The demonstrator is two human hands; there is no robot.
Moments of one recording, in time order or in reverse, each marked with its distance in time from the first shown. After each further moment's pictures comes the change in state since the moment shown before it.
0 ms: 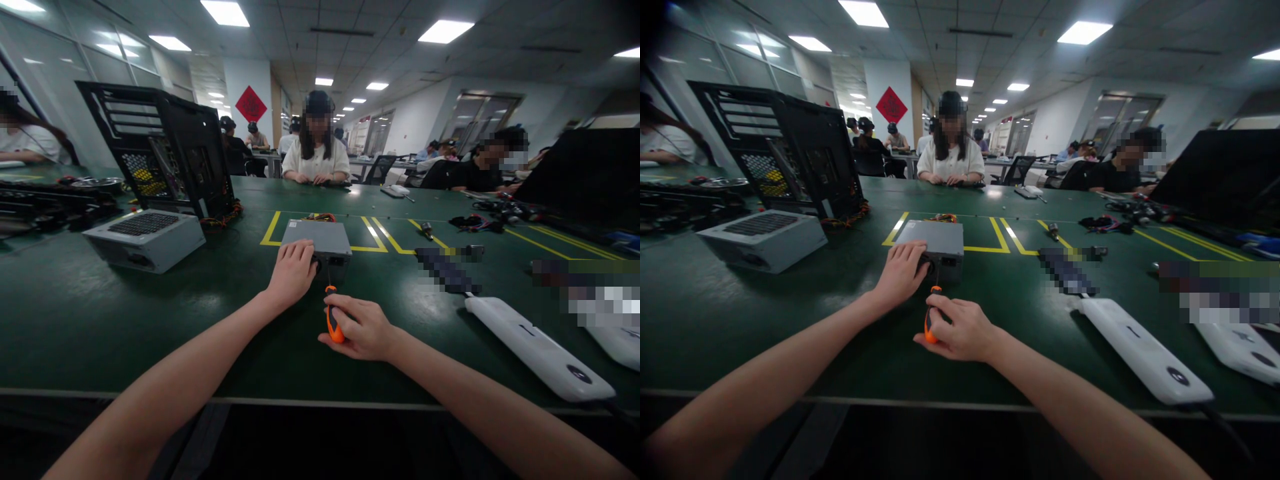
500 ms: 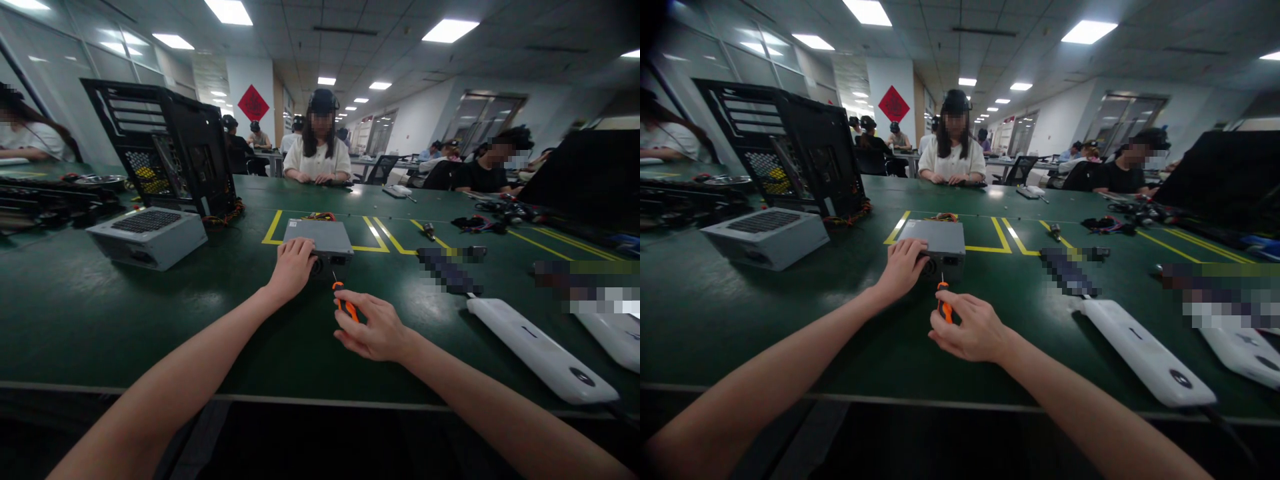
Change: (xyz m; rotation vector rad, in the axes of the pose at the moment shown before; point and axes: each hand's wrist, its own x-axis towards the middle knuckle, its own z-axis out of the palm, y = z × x) left_hand 0.003 -0.007 0.006 -0.065 0.036 -0.058; right_hand -0.003 0.004 -0.015 -0.110 -0.062 -0.032
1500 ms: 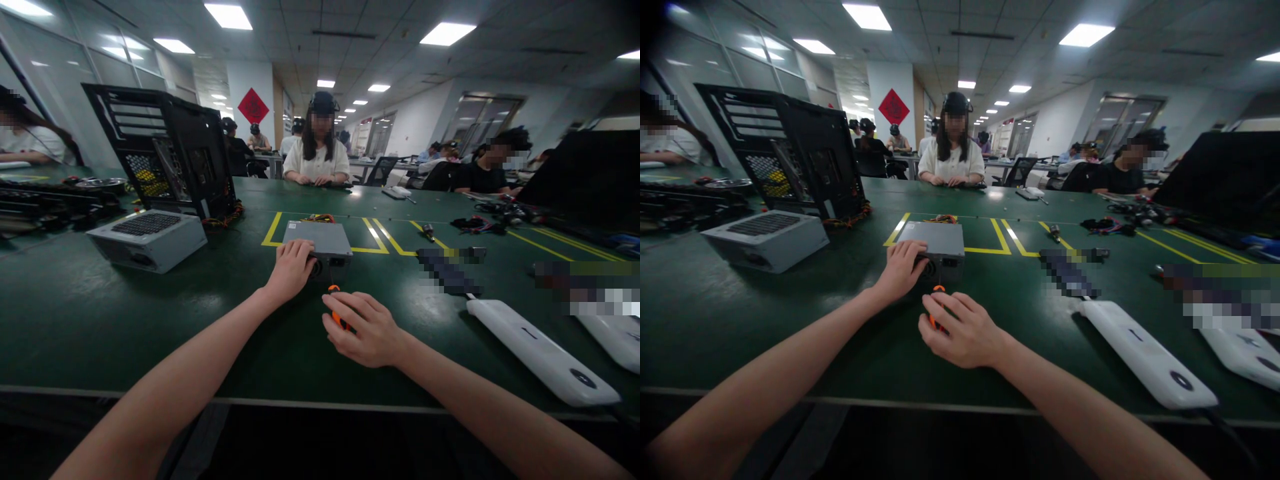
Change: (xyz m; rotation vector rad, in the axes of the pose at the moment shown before) left_hand 0.000 -0.005 0.001 -0.033 0.003 0.034; right_hand 0.005 -0.006 0.001 -0.129 -0.018 -0.086
